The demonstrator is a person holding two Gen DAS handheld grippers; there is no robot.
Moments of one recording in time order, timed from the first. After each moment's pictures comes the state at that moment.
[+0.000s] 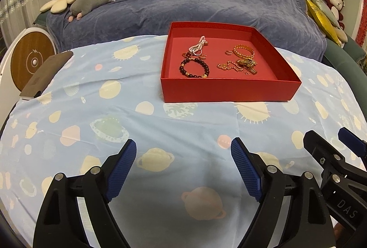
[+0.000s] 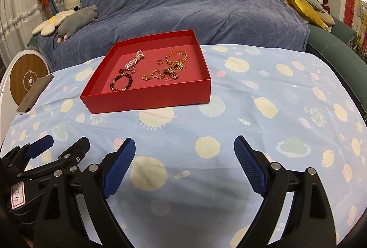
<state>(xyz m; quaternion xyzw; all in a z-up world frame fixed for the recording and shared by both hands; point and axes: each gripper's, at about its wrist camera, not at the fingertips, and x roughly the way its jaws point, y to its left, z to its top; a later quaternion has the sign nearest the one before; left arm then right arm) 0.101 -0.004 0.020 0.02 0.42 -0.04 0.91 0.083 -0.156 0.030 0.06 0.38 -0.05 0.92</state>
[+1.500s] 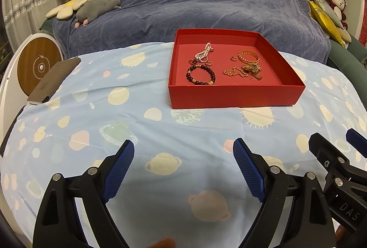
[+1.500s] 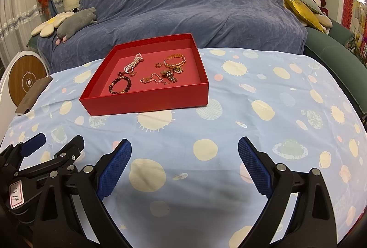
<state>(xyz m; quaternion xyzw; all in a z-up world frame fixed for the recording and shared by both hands) 0.098 -0.001 0.027 0.03 0.41 -0.02 0.91 0.083 -0.158 0.032 0.06 0.37 -0.05 0.92</state>
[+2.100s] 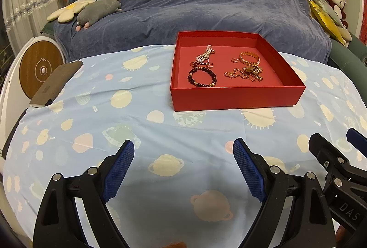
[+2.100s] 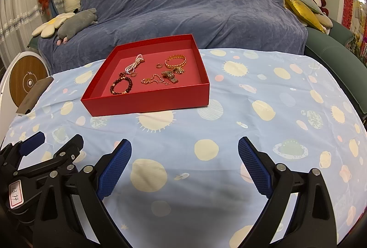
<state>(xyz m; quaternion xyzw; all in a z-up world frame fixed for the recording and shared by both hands) 0.096 -0.002 0.031 0.04 0.40 -0.02 0.92 0.082 -0.157 0.035 0.06 0.37 -0.05 0.92</state>
